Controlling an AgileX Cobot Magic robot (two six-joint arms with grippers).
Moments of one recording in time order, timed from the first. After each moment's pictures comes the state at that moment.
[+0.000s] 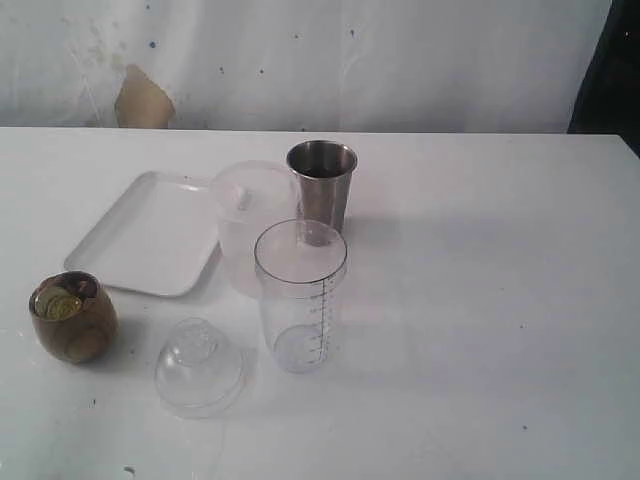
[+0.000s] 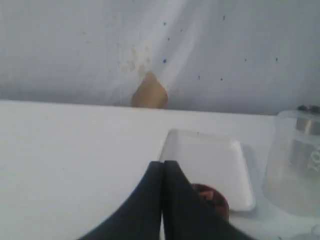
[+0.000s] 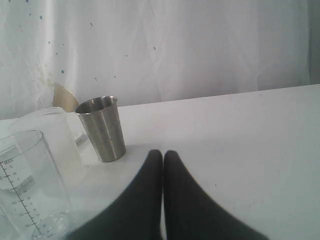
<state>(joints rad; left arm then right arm) -0.10 0.01 -0.01 0.21 0.13 -0.28 0.17 0.01 0.00 -0.44 0.10 0.67</state>
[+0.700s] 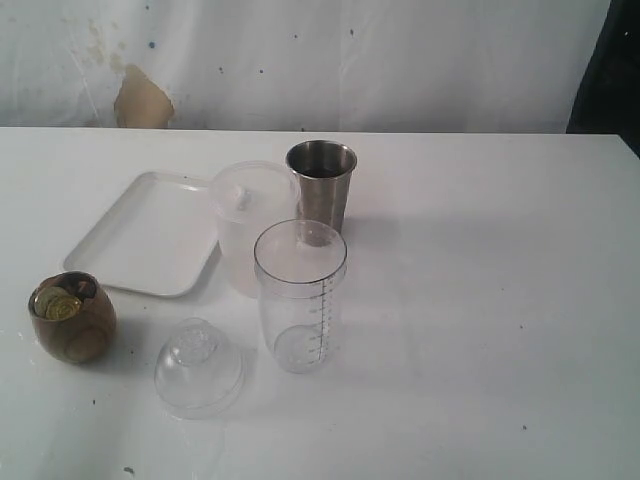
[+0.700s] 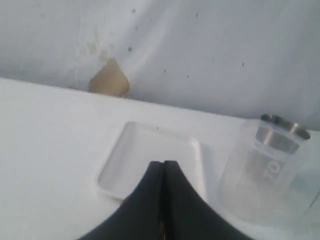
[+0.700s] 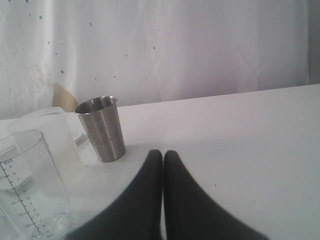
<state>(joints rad) -0.10 0.60 0.00 0.22 -0.38 -0.46 0.17 0.01 0.00 -0.44 0.10 0.67</state>
